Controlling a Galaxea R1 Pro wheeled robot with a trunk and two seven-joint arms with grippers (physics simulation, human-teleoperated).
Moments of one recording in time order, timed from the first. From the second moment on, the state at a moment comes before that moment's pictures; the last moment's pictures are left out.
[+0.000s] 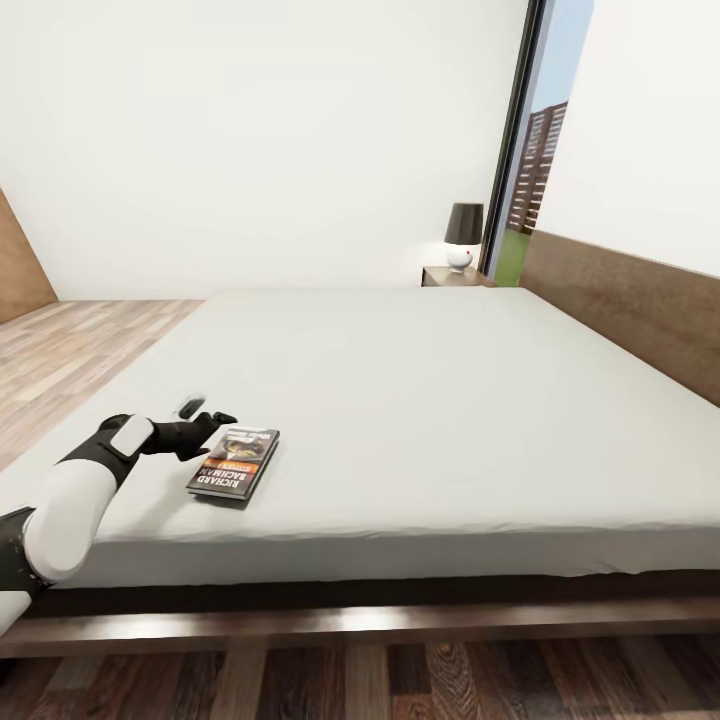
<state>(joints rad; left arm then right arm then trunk) -1.21 0.24 0.36 -0.22 0.37 0.72 -0.20 -0.26 -0.38 0.56 0.05 -1.22 -0.08 1.23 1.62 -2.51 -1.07</state>
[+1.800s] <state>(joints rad) -1.21 0.25 0.36 -0.22 0.37 0.72 -0.20 -0.26 -0.38 0.56 0.05 -1.22 -0.09 1.23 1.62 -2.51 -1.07</state>
